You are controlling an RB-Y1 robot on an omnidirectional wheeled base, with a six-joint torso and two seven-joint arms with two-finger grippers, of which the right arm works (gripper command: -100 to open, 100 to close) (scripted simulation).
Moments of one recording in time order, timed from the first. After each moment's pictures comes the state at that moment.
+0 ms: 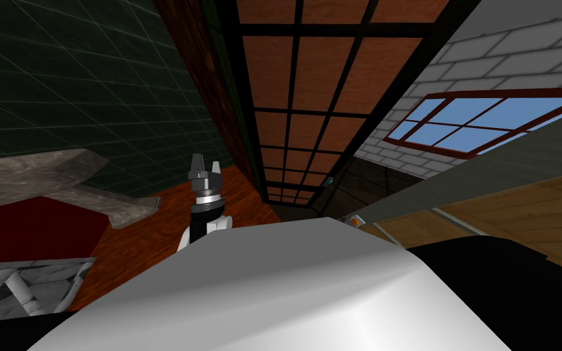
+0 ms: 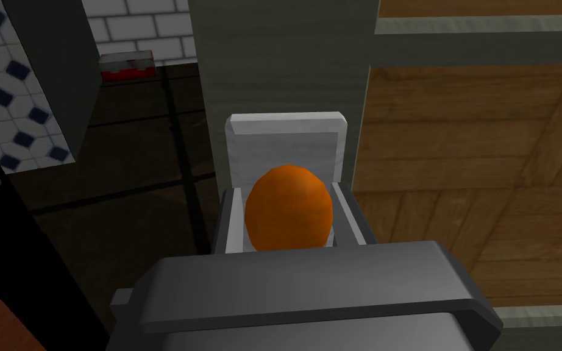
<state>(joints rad) 0.31 -0.16 -0.19 -0.95 -1.20 -1.05 -1.05</state>
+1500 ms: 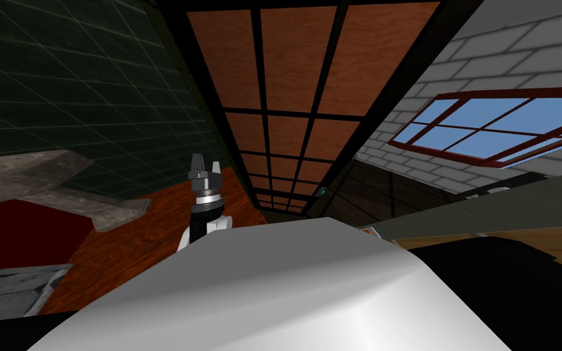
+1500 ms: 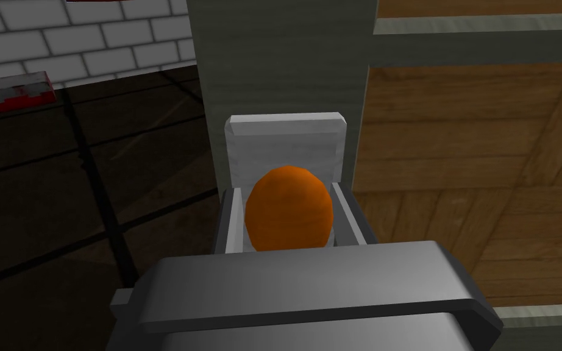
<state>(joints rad) 0.26 -0.14 -0.33 -0.88 -1.34 -1.12 -0.99</state>
